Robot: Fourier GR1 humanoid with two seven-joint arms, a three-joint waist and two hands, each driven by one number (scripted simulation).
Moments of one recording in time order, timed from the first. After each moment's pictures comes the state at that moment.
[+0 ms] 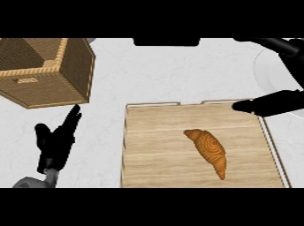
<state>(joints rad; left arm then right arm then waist) -0.06 0.38 -0.33 -1.37 0.39 0.30 0.06 -0.57 -0.65 0.20 -1.56 -0.06 0.15 -0.18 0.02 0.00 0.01</state>
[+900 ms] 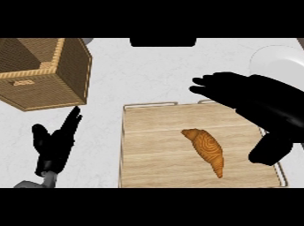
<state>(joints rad) -0.03 0.37 -0.31 -1.41 0.38 0.28 0.11 -0.65 -0.79 0.50 -1.87 0.21 0.51 0.27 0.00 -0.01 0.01</state>
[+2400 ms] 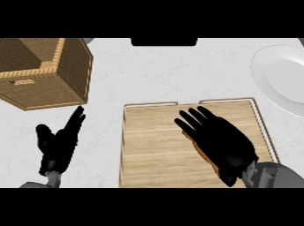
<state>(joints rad) -0.01 0.28 -0.24 -1.44 0.27 0.22 0.15 -0.39 -0.50 0.67 -1.83 0.80 0.54 0.35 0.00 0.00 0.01</state>
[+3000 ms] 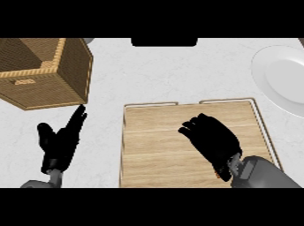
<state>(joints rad) -0.02 0.24 -0.20 -1.43 0.24 0.18 0.15 -0.39 -0.43 0.69 -1.67 0.95 0.54 0.26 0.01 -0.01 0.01</state>
